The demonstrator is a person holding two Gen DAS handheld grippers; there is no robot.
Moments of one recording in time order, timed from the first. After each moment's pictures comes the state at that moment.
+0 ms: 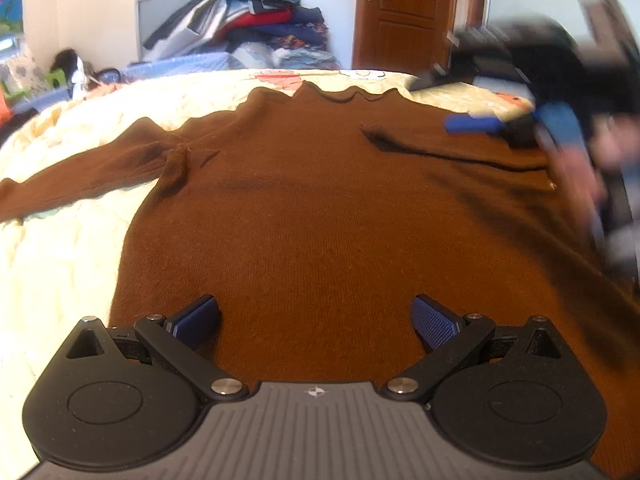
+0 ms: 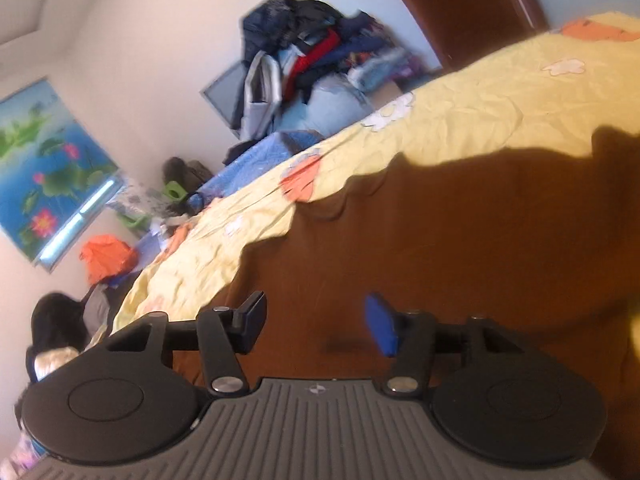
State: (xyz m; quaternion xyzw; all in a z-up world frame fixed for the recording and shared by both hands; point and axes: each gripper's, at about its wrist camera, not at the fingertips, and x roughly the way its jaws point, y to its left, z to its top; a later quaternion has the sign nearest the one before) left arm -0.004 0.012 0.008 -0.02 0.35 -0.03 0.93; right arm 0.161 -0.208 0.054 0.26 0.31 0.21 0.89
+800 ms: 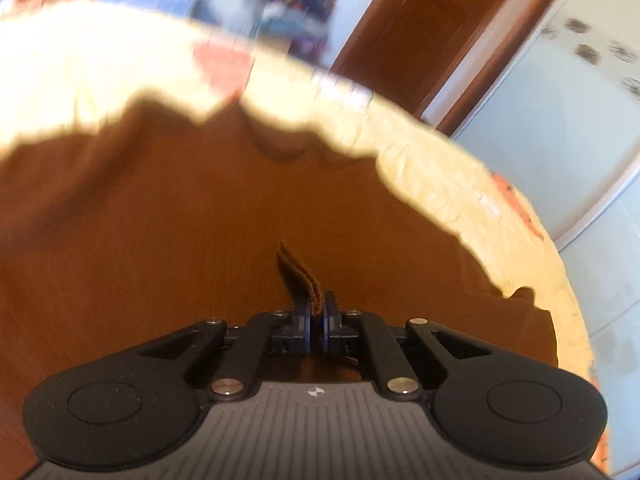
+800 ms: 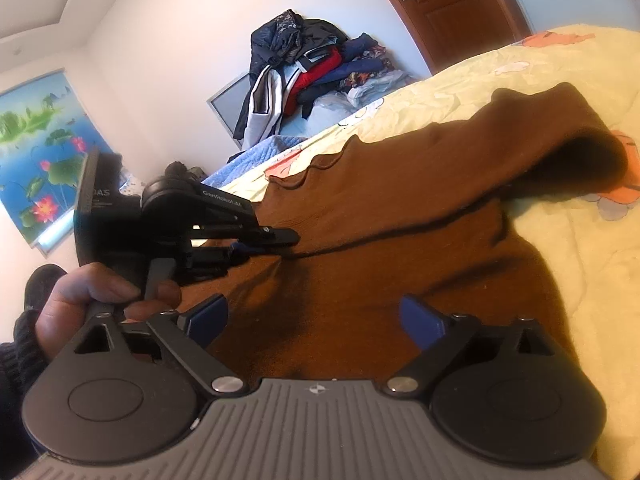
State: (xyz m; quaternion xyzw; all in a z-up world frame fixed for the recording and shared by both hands) left arm 0.220 -0.023 0.028 -0.19 0.38 -0.09 0.90; right arm 0.090 -0.252 0.008 0.23 0.28 0.20 0.91
